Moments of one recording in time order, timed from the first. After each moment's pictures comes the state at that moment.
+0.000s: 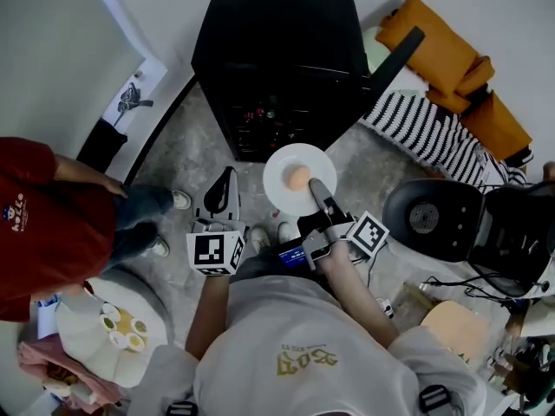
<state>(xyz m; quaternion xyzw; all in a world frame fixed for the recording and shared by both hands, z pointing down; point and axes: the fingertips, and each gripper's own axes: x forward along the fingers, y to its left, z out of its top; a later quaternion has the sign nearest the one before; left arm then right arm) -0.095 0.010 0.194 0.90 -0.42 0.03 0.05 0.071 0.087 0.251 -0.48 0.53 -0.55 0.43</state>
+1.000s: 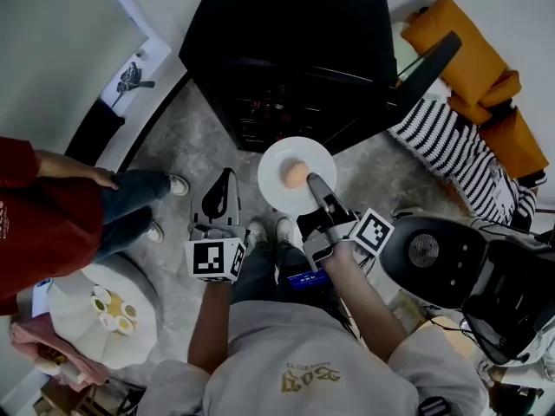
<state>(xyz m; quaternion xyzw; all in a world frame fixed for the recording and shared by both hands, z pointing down) -0.077 -0.017 0.235 0.88 -0.47 0.04 0.07 0.085 0.033 0.286 -0.44 0.55 -0.59 0.39</state>
